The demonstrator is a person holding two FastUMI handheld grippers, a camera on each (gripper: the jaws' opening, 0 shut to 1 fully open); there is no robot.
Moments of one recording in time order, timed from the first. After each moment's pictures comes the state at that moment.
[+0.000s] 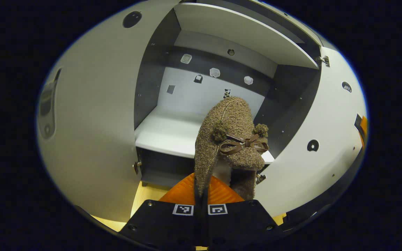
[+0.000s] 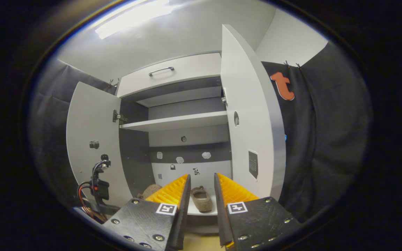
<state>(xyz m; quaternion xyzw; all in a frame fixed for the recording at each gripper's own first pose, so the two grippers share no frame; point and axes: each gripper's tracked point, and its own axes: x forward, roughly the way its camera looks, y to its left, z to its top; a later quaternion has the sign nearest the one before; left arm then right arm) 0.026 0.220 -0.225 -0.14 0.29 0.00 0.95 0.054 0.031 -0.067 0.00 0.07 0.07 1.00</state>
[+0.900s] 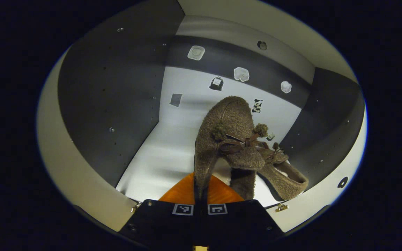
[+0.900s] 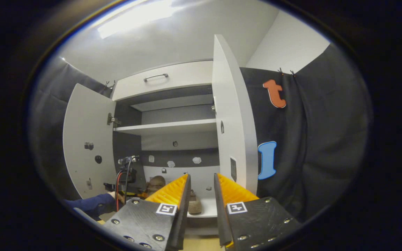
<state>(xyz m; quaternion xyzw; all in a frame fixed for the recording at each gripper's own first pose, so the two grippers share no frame) 0.171 0.271 -0.259 -0.11 0.32 0.06 0.94 0.040 0.012 -0.050 -0.02 0.04 0.05 1.00</state>
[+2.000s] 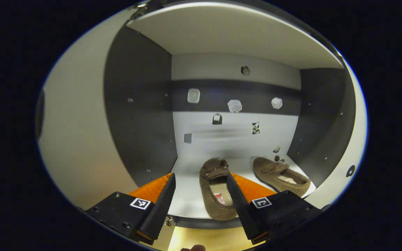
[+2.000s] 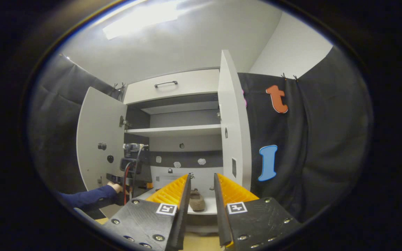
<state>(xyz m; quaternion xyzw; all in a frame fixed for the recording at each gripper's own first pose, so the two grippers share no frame) 0.134 0.279 -0.139 0.01 0.20 0.09 0.98 -0.004 0.012 -0.028 -0.02 0.03 0.07 1.00</state>
